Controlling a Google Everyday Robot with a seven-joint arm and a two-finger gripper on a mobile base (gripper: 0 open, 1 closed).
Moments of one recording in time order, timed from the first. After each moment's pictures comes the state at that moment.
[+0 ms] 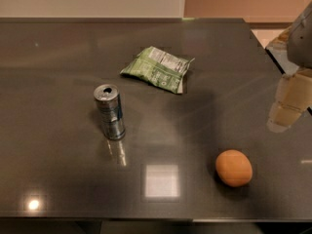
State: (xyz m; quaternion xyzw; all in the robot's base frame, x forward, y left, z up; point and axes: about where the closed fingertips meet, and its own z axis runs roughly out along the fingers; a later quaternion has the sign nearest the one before) arm 0.438 -0.217 0.976 -0.60 0.78 -0.03 0.16
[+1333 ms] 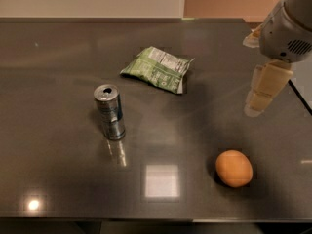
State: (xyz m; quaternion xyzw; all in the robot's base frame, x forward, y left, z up) arm 0.486 -0.194 0.960 -0.63 0.76 -0.01 0.17
